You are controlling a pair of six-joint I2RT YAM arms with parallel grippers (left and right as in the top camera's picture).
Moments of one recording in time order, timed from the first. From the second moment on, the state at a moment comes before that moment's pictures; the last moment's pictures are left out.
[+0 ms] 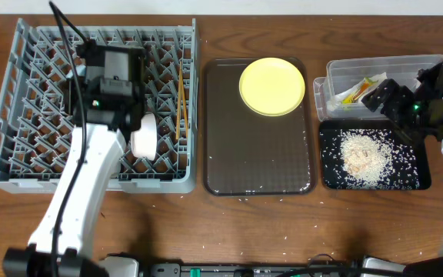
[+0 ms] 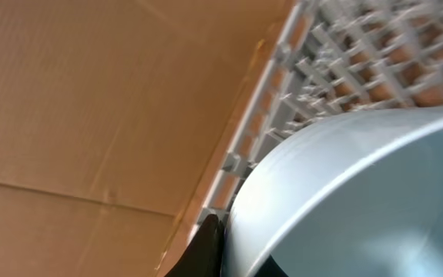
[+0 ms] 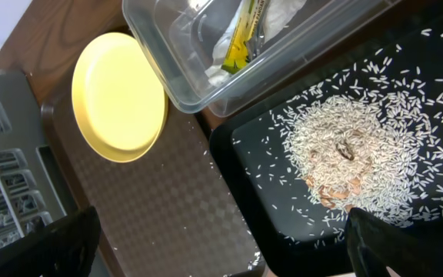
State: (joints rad) left arm -0.11 1.49 1.29 -0.69 -1.06 0.07; right arm -0.25 1.45 1.38 -1.06 -0.32 0.44
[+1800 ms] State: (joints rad) left arm -0.07 1.79 1.21 -0.39 -1.20 0.22; right arm -0.25 1.45 1.38 -1.06 -0.30 0.44
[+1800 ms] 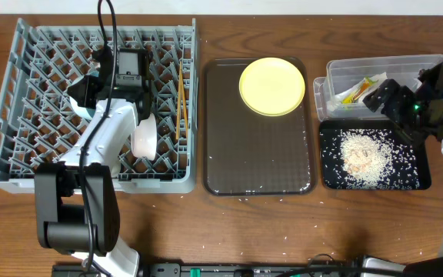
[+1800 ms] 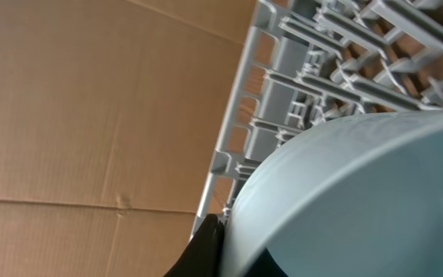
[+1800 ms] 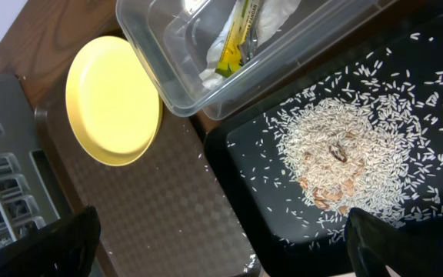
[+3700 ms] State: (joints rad) left arm -0.22 1.64 1.12 -0.34 -1.21 0.18; right arm -0.25 1.45 1.38 -1.09 -0.30 0.44
